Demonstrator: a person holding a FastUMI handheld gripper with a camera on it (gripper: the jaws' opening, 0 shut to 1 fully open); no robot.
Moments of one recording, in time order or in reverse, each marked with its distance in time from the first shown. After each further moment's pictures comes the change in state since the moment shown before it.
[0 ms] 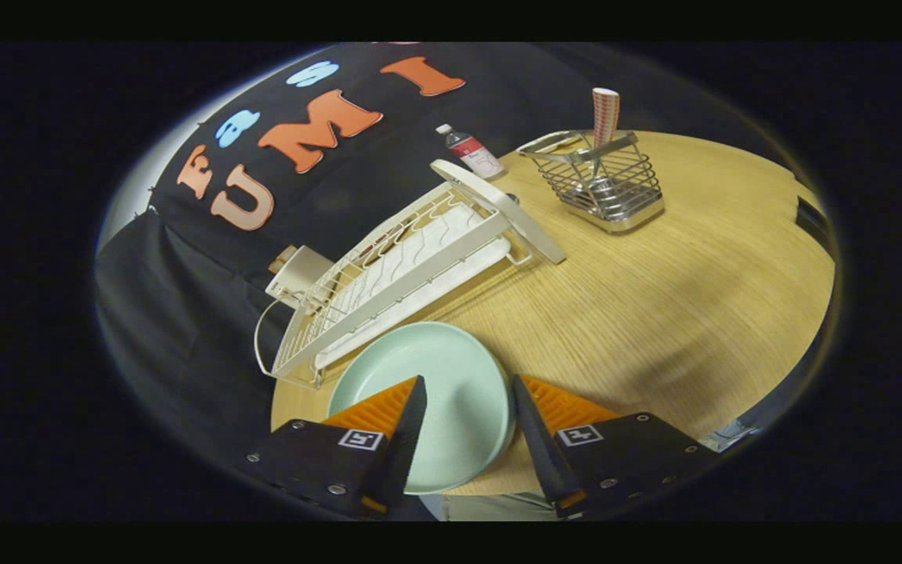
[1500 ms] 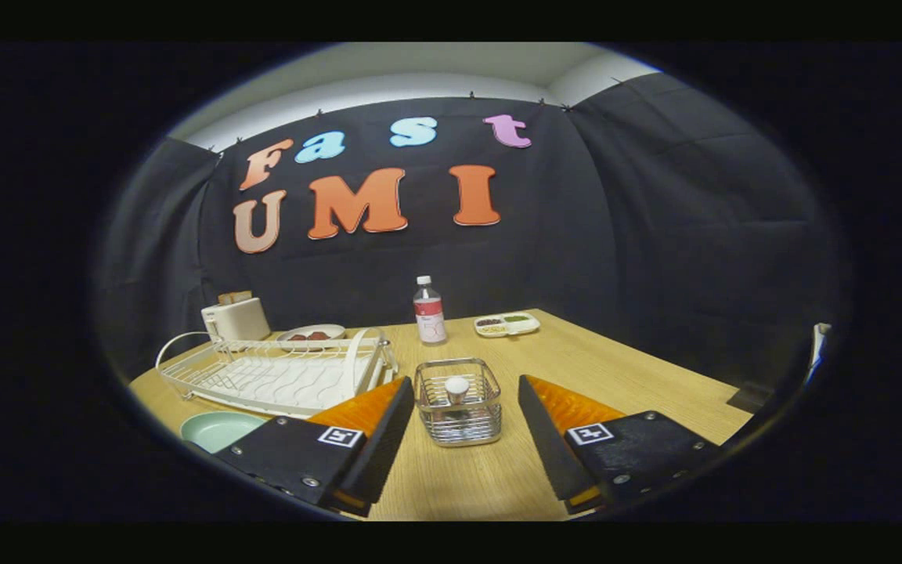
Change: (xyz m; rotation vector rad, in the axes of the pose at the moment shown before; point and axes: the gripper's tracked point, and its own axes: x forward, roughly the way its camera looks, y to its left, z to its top) arm -0.063 -0.084 0.213 -0.504 -0.647 -0.178
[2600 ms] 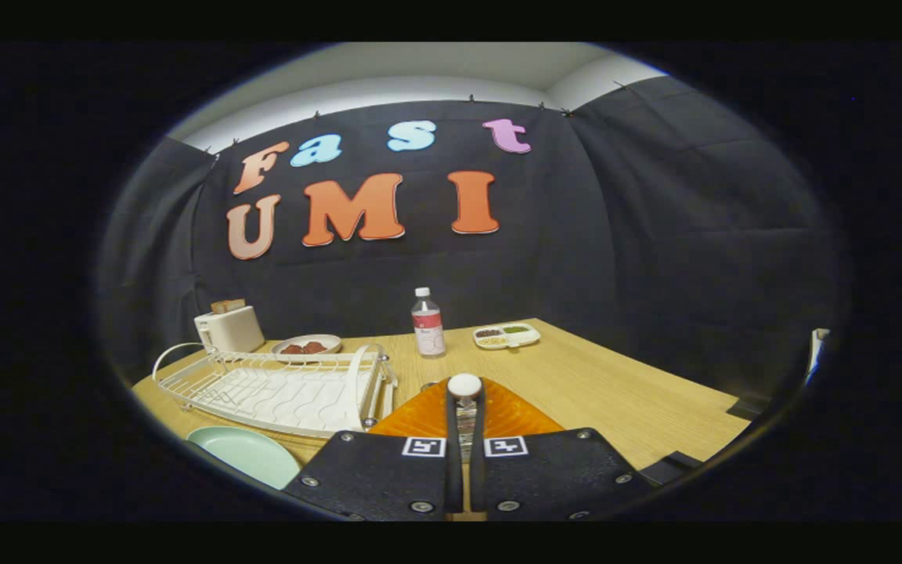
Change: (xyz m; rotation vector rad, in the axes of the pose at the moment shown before) arm 0.005 0.006 0.024 -0.011 -0.028 -0.040
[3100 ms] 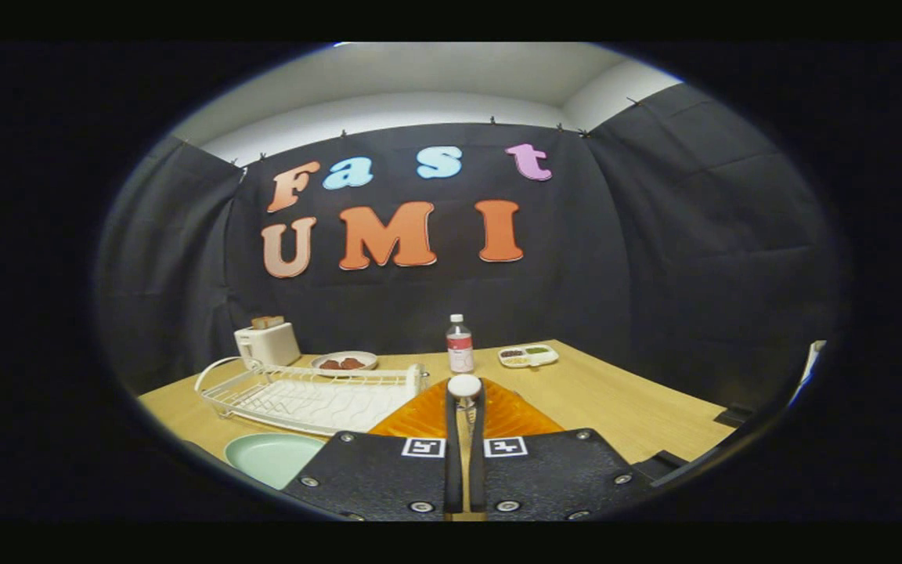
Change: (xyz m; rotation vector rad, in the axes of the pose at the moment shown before) arm -0.069 0.045 0.034 0.004 -0.074 0.116
